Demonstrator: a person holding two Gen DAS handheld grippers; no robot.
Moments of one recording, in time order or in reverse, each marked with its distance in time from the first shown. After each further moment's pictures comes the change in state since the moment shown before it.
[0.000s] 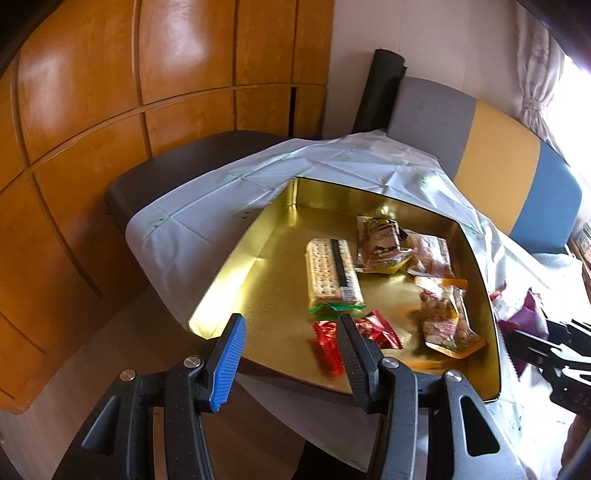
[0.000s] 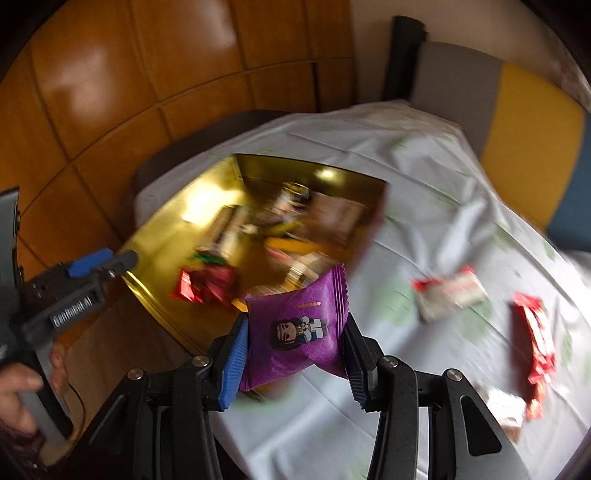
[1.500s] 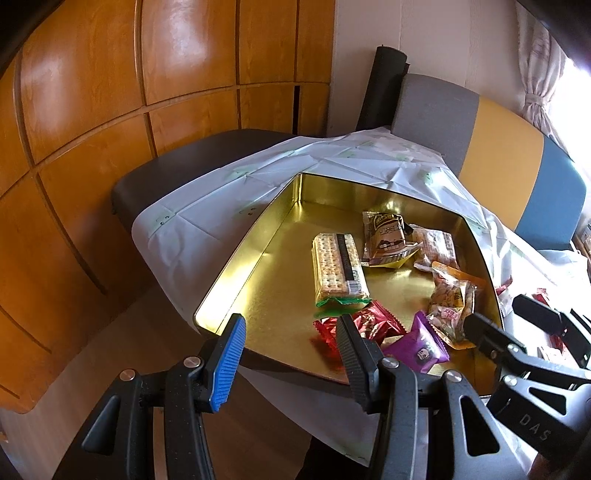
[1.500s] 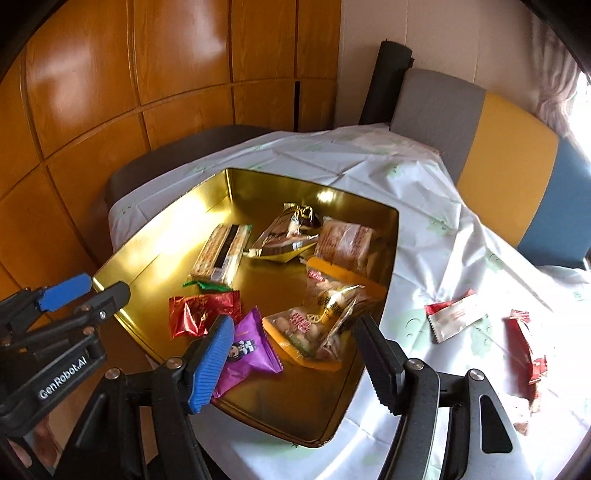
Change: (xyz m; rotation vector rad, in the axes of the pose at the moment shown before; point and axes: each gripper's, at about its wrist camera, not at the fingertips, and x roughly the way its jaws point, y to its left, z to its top) left arm -0.001 -0.004 -0.005 0.018 0.001 0.025; right arm 0.016 0.041 0.004 0.006 -0.101 -0.212
